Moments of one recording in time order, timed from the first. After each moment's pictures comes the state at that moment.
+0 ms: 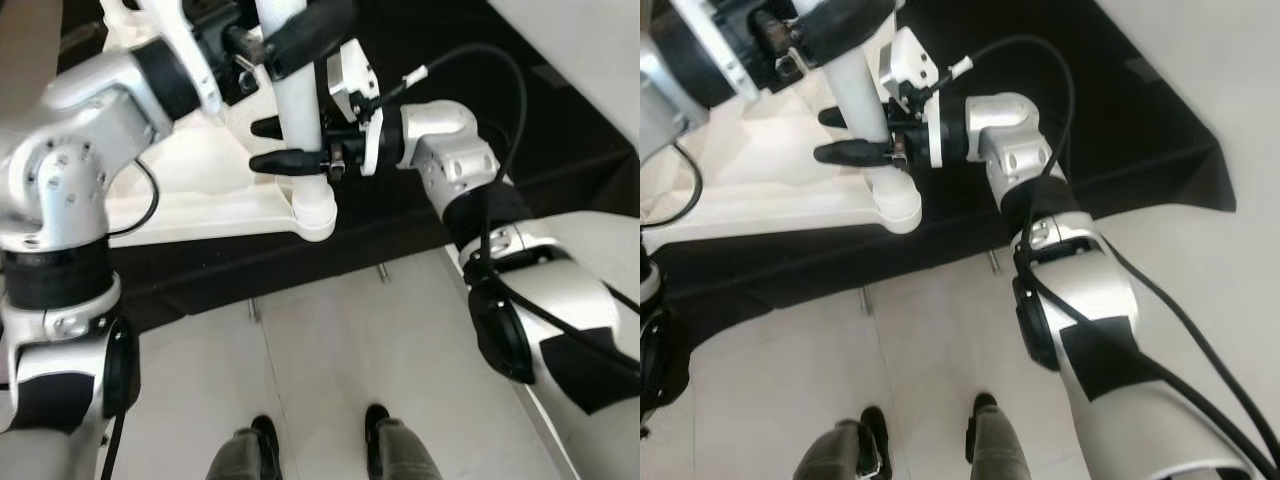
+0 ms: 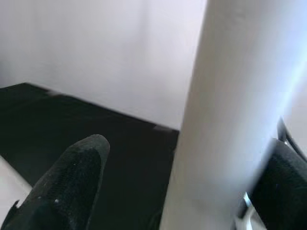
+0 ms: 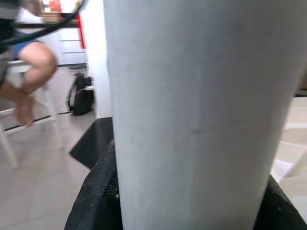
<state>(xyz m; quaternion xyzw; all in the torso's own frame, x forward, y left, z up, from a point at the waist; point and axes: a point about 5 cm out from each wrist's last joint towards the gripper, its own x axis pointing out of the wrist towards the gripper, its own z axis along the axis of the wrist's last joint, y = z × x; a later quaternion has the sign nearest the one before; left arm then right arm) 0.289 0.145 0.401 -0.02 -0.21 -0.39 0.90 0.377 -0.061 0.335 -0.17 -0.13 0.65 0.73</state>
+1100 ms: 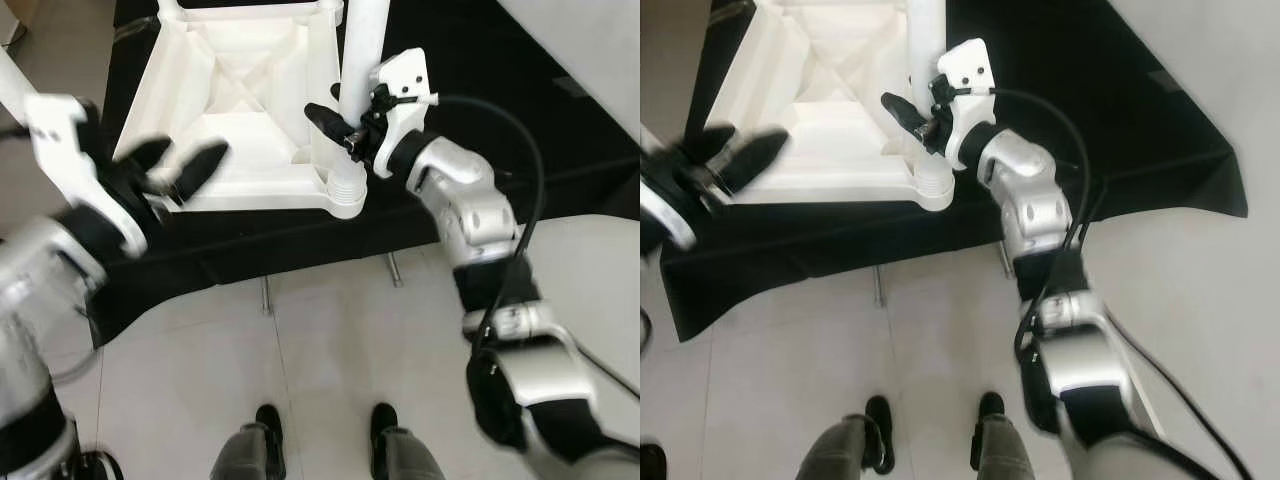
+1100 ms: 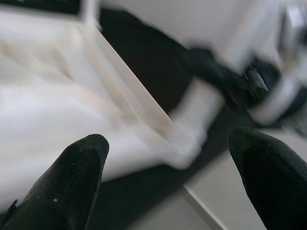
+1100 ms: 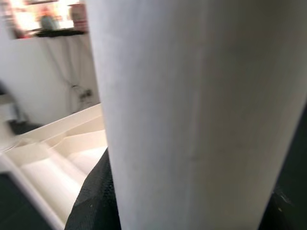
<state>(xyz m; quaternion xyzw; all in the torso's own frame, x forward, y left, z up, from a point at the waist) 0.243 0.174 0.283 -0.10 -0.08 -0.27 0.95 0.374 -0.090 0.307 -0.07 -0.16 0.29 0.94</state>
